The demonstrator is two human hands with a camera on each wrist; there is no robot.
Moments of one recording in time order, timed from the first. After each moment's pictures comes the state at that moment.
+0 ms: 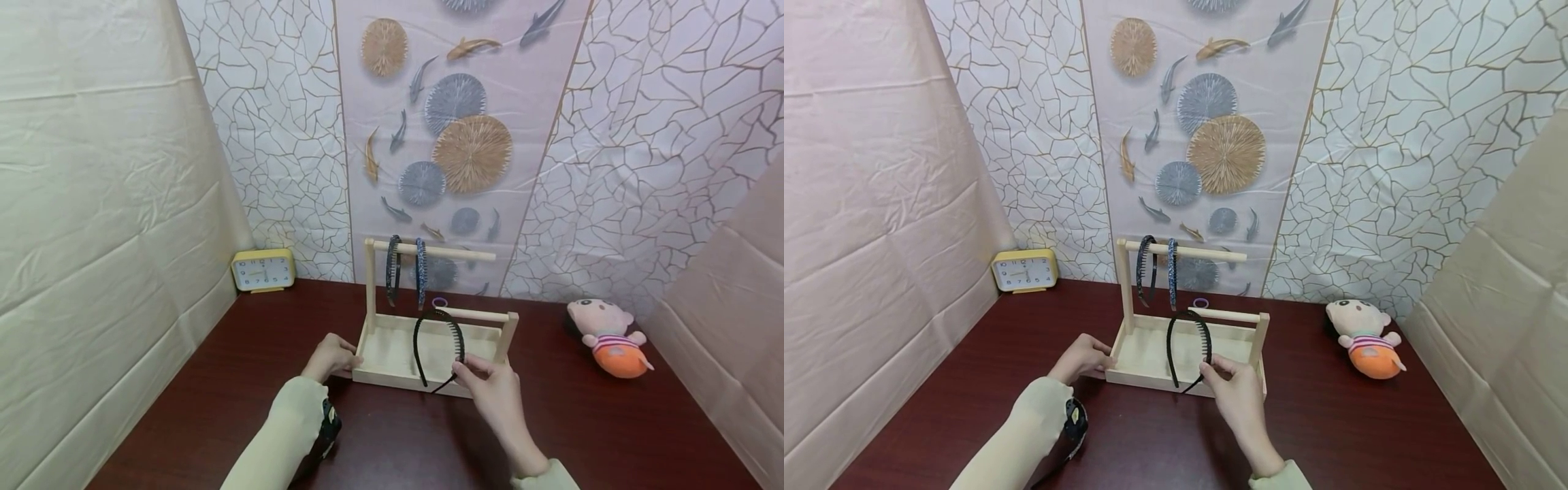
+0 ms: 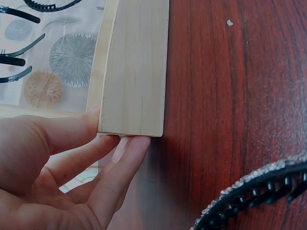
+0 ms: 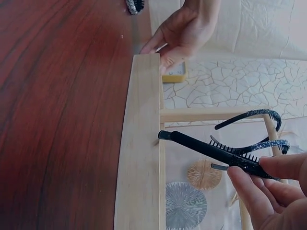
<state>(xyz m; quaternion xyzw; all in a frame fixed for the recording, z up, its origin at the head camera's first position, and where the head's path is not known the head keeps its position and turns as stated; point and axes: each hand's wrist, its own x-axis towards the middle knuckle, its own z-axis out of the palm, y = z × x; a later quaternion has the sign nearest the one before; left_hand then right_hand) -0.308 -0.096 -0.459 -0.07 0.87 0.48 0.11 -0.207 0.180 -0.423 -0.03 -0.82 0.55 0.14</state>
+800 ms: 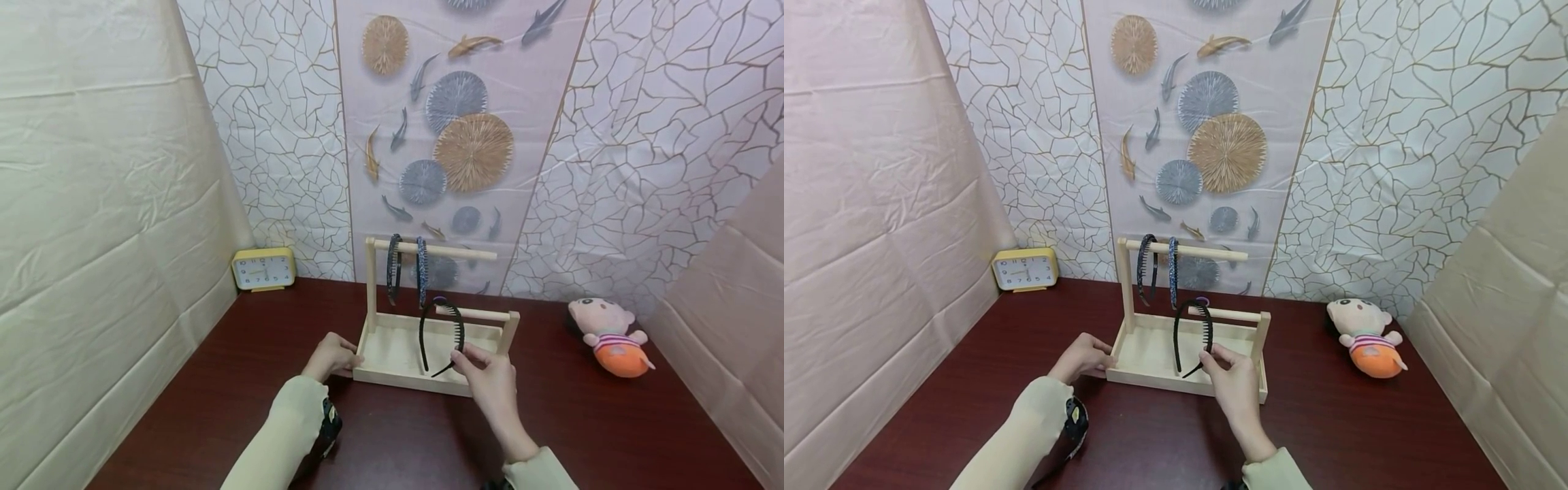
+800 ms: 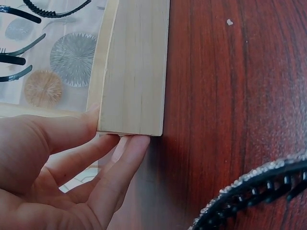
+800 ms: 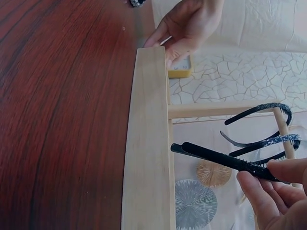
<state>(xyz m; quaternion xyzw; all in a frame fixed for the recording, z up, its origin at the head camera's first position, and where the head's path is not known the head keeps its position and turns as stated) -0.308 -0.095 -0.460 -0.08 0.85 0.51 0.12 -0.222 0.177 -0.424 -0.08 -0.84 0.51 0.16</state>
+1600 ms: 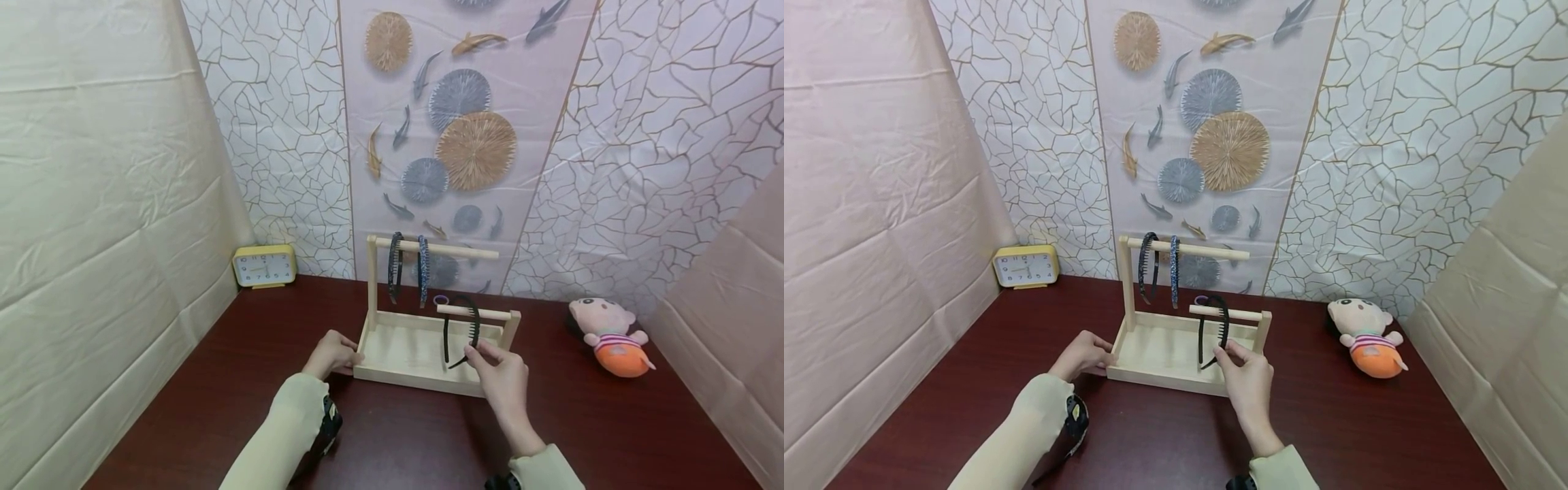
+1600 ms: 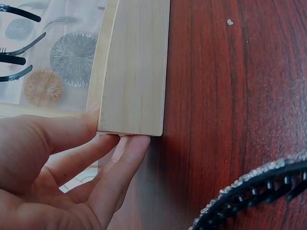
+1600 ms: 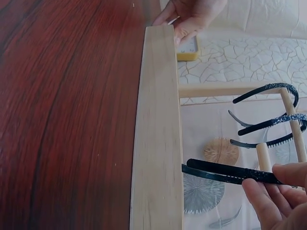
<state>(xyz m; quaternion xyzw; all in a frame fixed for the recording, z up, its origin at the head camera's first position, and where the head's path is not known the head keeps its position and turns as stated) -0.310 -0.094 -0.460 -0.08 0.84 0.52 0.12 -0.232 0.192 -0.432 -0.08 -0.84 0.49 0.24</state>
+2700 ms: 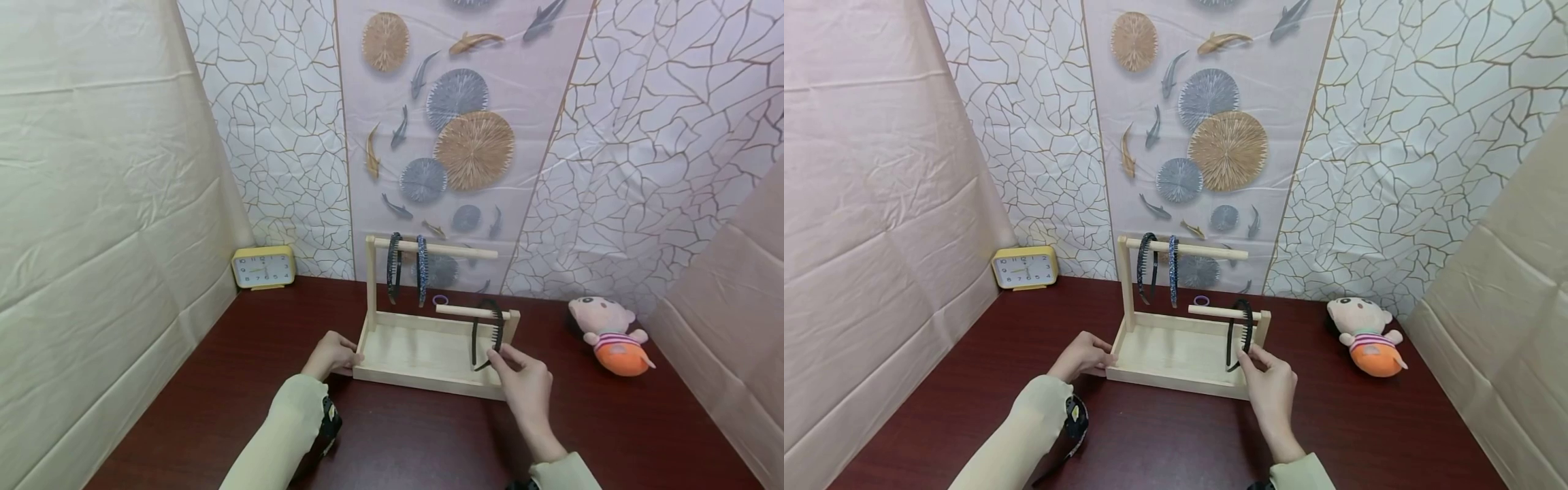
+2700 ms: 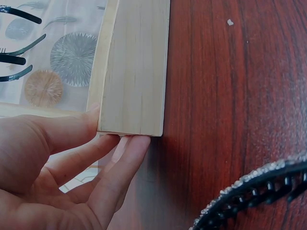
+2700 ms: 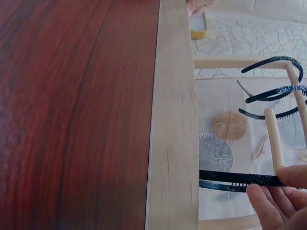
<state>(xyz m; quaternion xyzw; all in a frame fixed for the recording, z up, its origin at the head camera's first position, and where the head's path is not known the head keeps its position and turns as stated) -0.312 -0.094 -0.462 -0.09 0.84 0.52 0.12 -0.227 0.223 -0.441 -0.11 -0.84 0.44 0.29</state>
